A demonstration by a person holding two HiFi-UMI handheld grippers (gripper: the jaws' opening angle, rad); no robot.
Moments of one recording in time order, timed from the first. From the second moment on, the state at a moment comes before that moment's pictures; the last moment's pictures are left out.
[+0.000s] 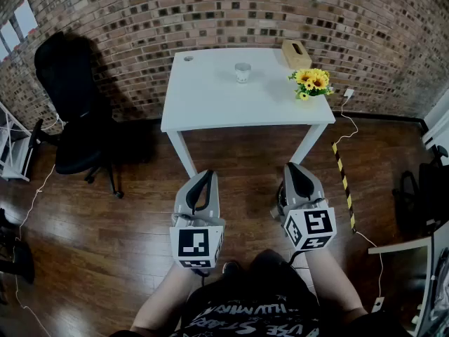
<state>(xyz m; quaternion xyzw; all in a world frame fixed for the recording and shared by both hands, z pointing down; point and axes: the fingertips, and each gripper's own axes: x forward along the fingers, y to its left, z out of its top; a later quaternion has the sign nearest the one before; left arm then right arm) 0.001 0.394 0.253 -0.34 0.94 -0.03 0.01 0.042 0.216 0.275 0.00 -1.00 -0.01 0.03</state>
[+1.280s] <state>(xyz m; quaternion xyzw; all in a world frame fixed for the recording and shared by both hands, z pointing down) -0.270 0.297 0.267 -0.25 0.97 -0.05 -0.02 -0.255 0.083 0.315 -0.05 -1.00 0.02 0.04</state>
